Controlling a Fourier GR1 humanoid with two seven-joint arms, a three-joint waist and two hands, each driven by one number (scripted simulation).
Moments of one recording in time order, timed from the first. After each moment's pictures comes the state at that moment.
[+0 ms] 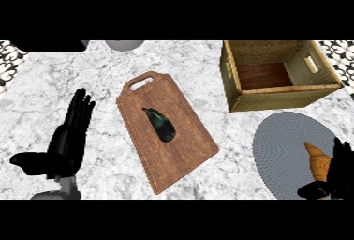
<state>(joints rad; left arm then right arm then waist) -0.02 0.07 -0.02 -1.67 0.04 0.13 0.01 0.15 -0.27 0.00 -1.72 1.08 0.11 0.83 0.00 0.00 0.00</state>
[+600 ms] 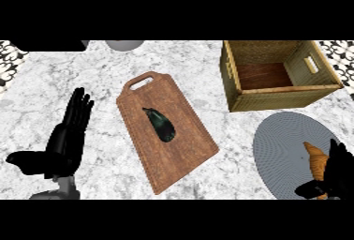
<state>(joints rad) -0.02 0.06 -0.01 -1.69 0.02 0.12 0.04 0.13 -0.23 -0.05 -1.62 1.11 0.07 0.75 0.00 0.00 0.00</state>
